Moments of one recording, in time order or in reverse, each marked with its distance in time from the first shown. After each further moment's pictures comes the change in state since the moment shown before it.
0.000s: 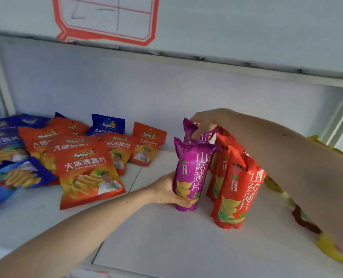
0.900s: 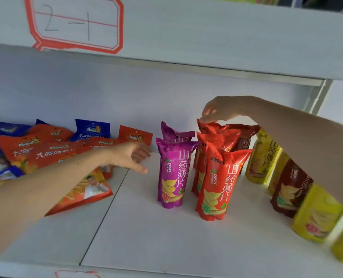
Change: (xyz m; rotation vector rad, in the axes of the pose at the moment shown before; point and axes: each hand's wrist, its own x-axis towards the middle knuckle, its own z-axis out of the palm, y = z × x) left_hand -0.011 0.050 -0.116 0.322 -0.076 -0.161; right_hand -0.093 0.066 -0.015 0.370 0.229 0.101
